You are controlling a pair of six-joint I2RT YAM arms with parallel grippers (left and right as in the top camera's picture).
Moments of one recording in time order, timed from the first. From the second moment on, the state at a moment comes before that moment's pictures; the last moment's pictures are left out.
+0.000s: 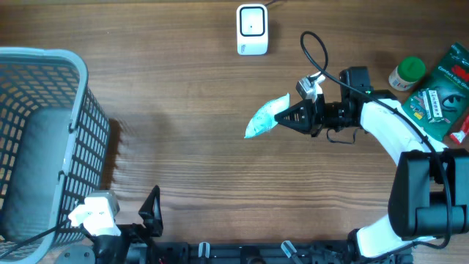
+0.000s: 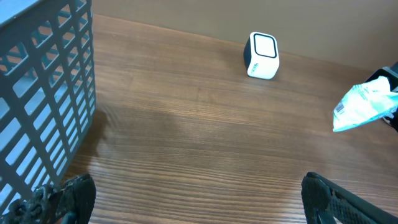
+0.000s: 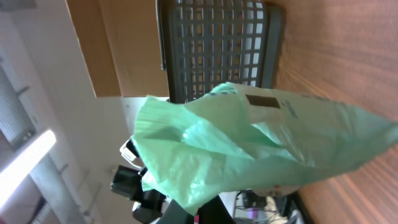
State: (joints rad) left arm 0.01 0.05 0.77 -1.12 0.11 -0.21; right arm 0.05 1.74 1.02 -0.69 -1.56 0.15
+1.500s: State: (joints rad) left arm 0.01 0.05 0.77 -1.12 0.11 -0.21; right arm 0.68 1.84 1.24 -0.85 0.11 0.56
